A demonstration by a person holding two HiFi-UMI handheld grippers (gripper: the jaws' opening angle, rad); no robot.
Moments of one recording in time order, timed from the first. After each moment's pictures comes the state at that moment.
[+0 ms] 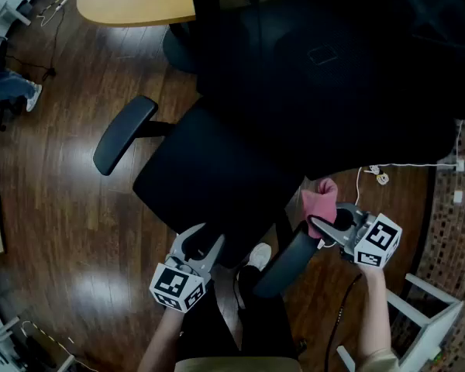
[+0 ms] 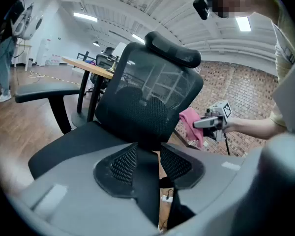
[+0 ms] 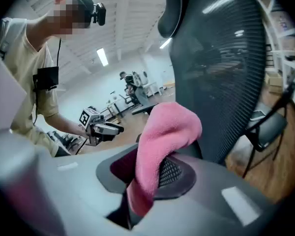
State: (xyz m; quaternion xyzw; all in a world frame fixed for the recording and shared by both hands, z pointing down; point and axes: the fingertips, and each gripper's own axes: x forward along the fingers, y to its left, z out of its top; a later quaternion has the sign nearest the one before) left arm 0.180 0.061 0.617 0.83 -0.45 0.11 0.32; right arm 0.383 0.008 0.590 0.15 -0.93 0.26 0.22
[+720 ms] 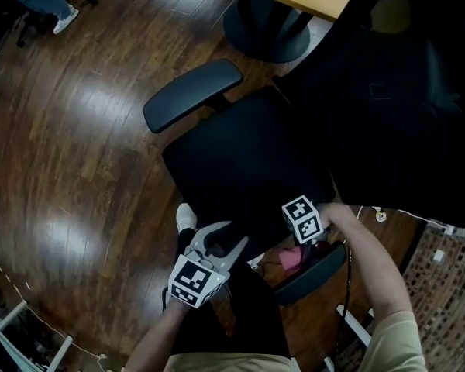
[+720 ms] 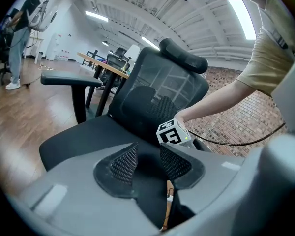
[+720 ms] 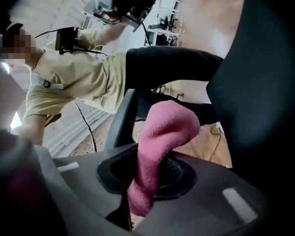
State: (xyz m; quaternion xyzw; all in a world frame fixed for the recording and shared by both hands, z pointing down) left arm 0.121 0.086 0.647 0.81 -0.46 0.08 0.35; right arm 0.347 0.162 0.729 -0.64 -0.39 0.29 0.59
